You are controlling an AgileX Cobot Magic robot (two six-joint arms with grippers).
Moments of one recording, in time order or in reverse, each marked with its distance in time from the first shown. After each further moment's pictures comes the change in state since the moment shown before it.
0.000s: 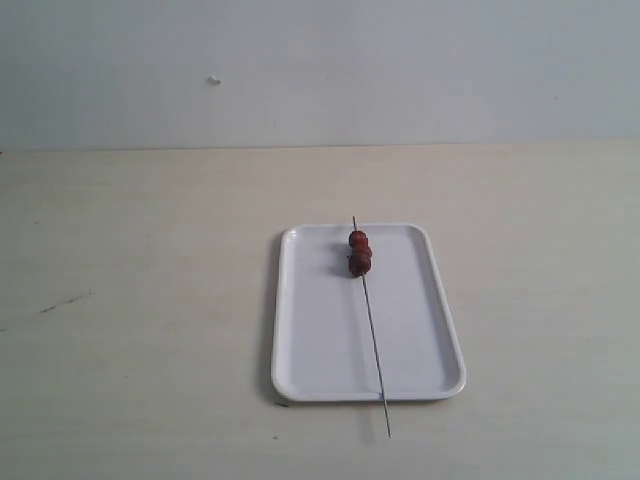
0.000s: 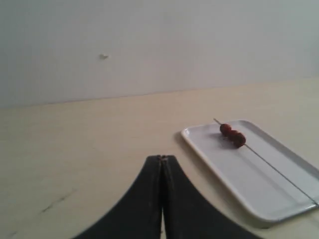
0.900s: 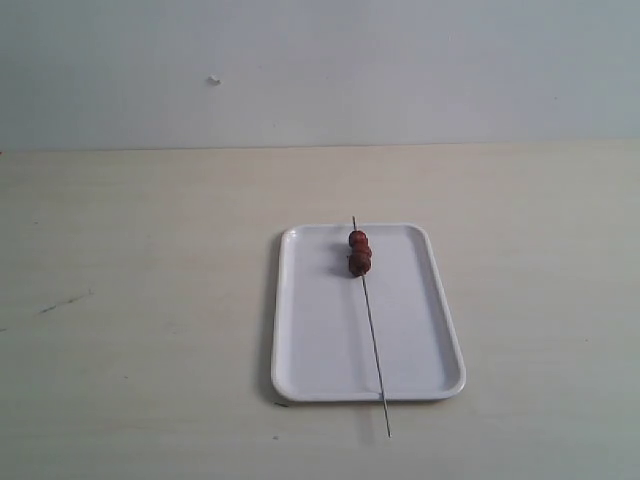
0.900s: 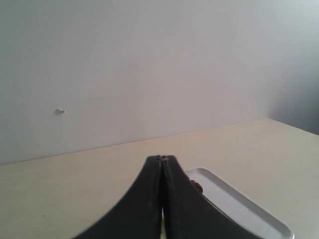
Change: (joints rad) left arm -0.260 0.114 -0.010 -0.010 -0.312 0.000; right arm 0.000 0.000 0.000 0.000 0.000 0.000
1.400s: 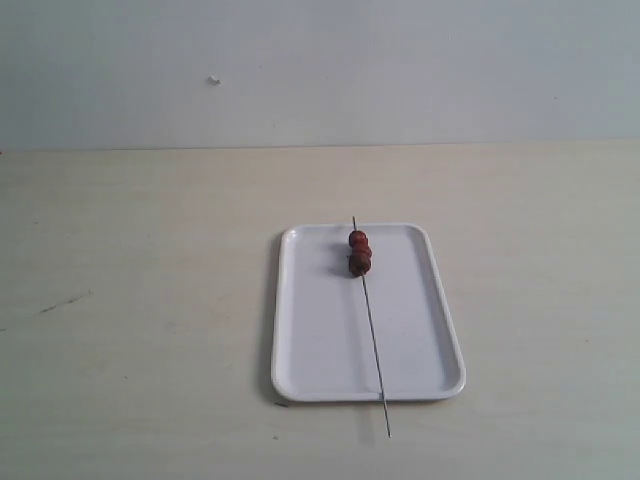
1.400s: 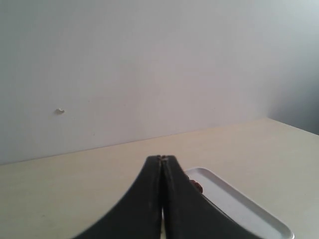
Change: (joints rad) left arm 0.000 0.000 0.000 0.002 0.000 0.000; right arm 0.000 0.000 0.000 0.000 -0.004 0.000
